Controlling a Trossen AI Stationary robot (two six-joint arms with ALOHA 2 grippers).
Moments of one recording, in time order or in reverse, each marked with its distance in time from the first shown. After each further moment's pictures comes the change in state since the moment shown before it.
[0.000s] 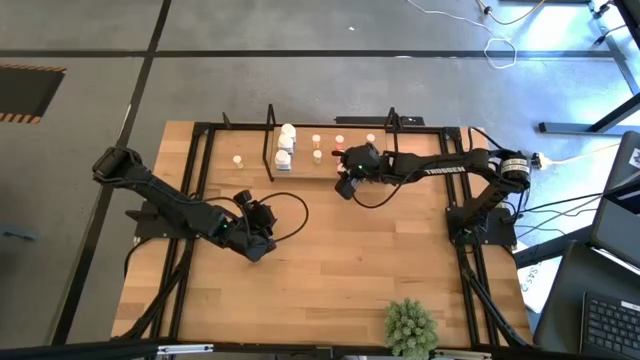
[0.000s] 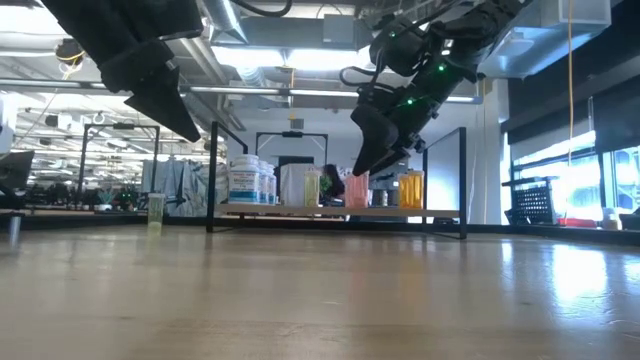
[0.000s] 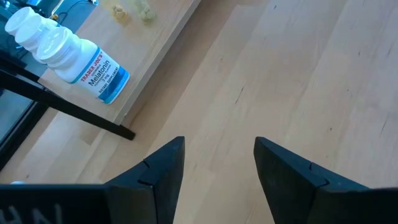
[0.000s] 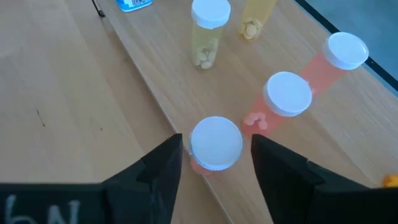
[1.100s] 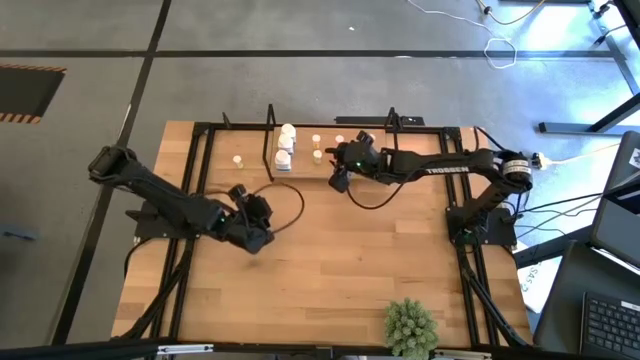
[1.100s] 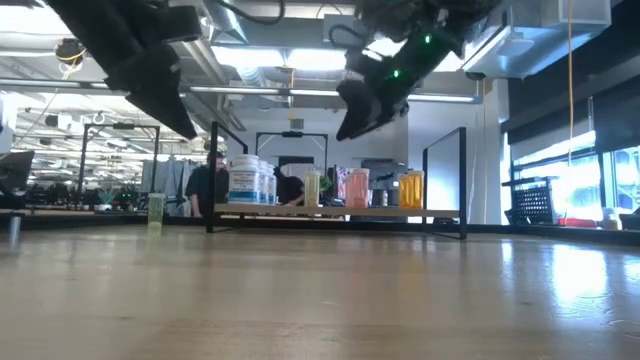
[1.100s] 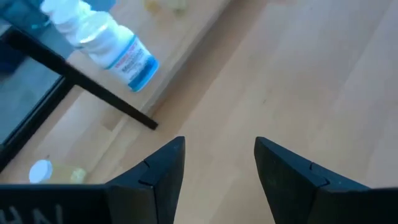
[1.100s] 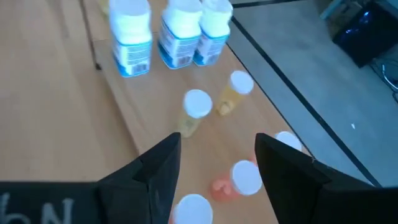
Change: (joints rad) left arm 0.042 -0.042 -0.002 -0.073 -0.006 -0.057; right arm 0.052 -0.011 0.121 0.014 0.161 -0.191
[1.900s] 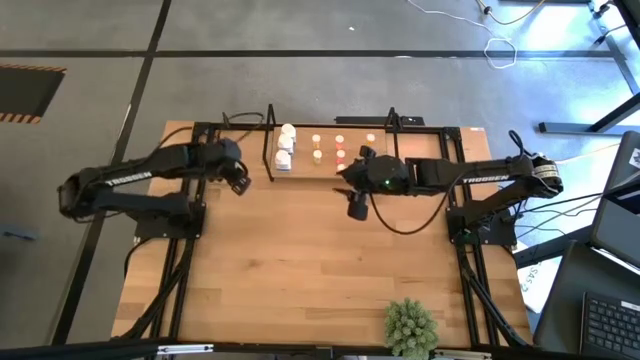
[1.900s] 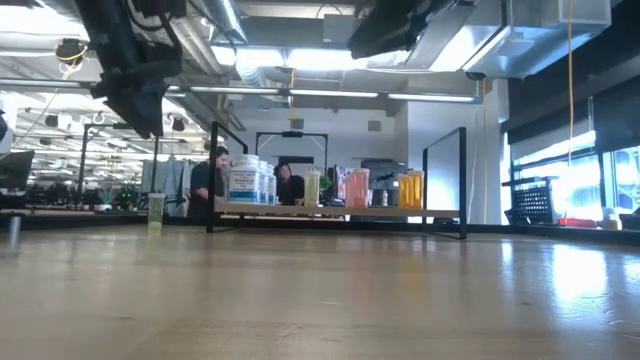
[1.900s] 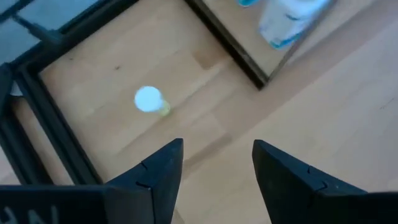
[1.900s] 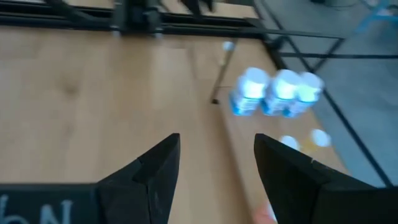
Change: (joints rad) left arm 0.772 -0.385 0.002 -0.275 0.487 0.248; right arm 0.214 -0.228 0.077 -0.214 -0.168 -0.041
